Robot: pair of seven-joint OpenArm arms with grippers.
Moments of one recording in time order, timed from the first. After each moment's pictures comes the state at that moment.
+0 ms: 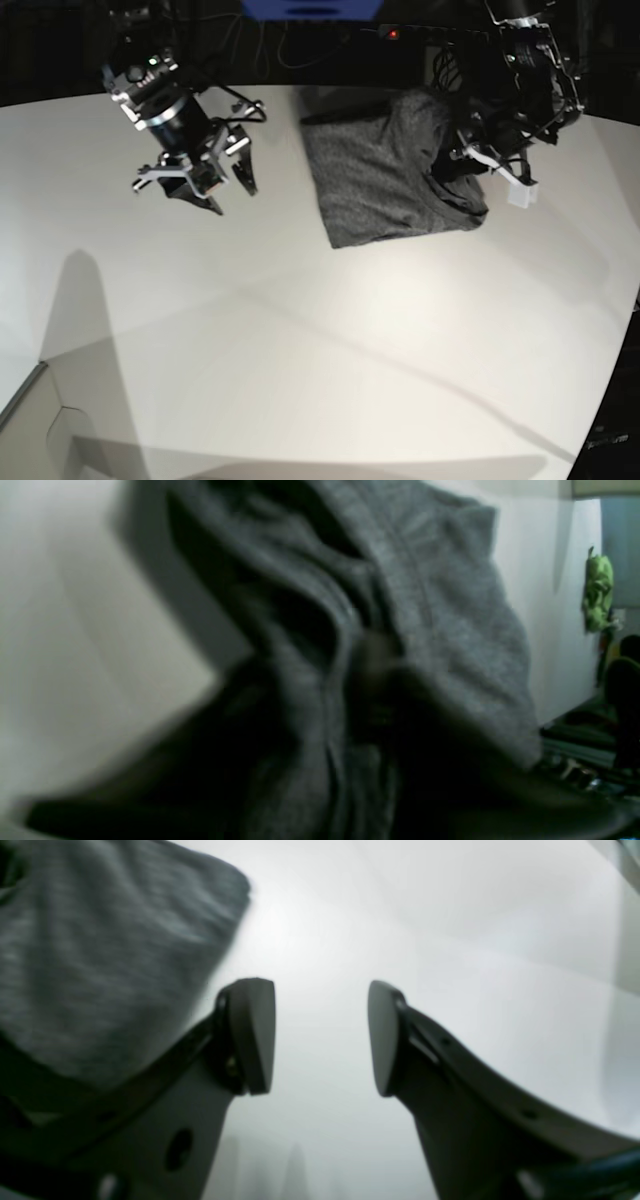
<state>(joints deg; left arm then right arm) 10.3 -3.6 -28.1 81.1 -47.7 -27.2 61.5 -25.8 4.6 0.7 112.8 -10.5 27.4 -18.8</state>
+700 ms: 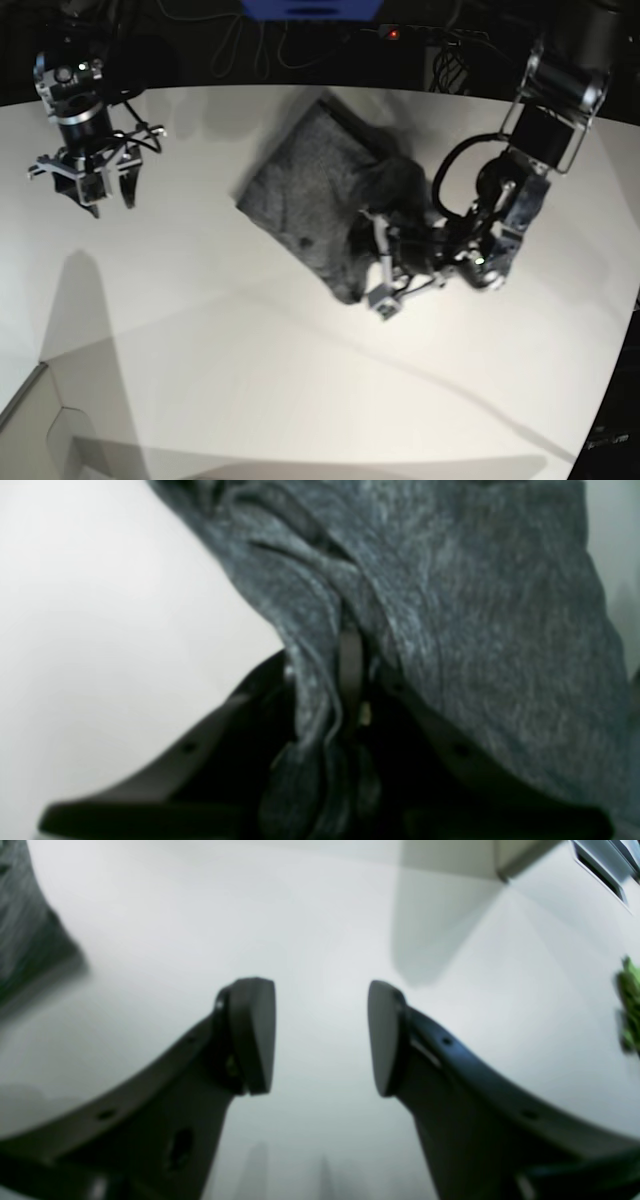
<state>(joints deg) -23.6 -20.4 34.6 71.7 -40.5 -25.9 49.8 -25.8 3.5 24.1 112.8 -10.4 27.5 -19.0</state>
